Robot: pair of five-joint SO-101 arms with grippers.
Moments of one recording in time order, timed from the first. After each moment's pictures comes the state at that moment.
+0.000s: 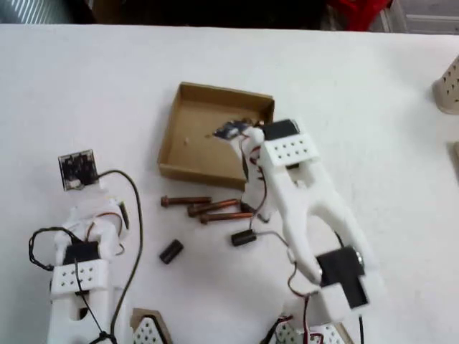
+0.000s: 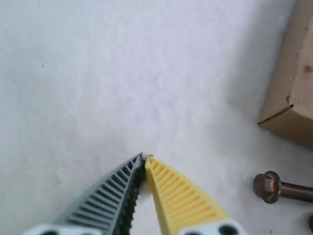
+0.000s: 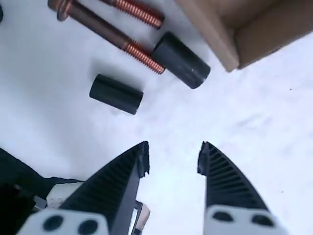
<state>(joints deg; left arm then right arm) -17.0 -58.9 87.1 30.7 5.8 -19.0 1.1 15.0 92.5 30.8</state>
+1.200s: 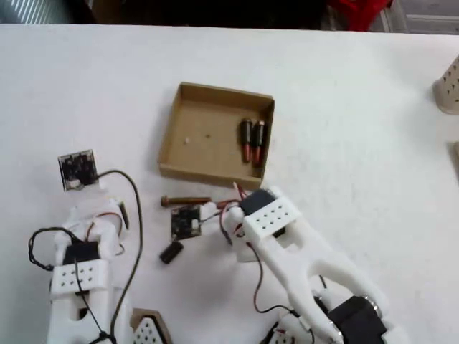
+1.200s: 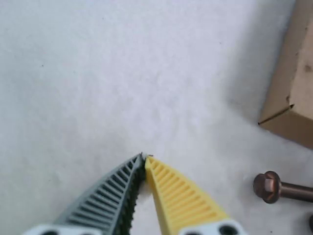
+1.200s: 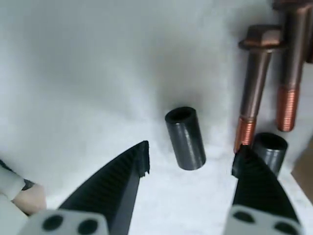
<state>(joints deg) -17.0 -58.9 87.1 30.7 5.8 -34.8 -19.7 49.9 65.9 65.0</state>
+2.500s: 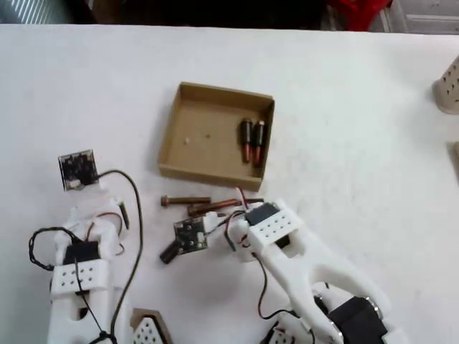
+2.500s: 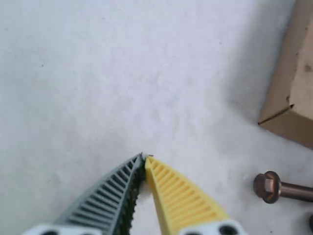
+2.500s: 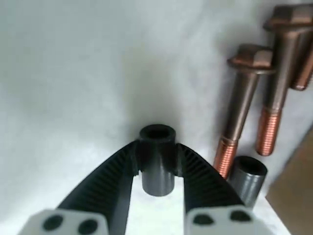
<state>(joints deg) -17.0 -58.9 87.1 30.7 5.8 -33.9 -20.0 59.7 49.0 73.3</state>
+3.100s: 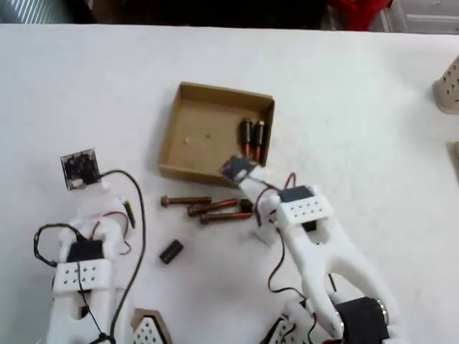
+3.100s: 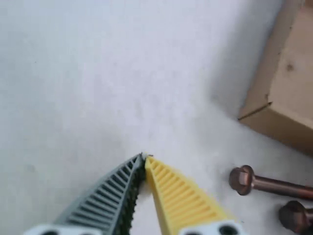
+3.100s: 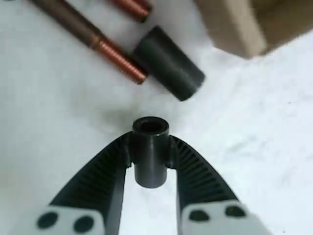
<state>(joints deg) -13.6 -58.9 86.1 32.9 11.5 -17.3 -20.4 55.6 54.5 33.9</state>
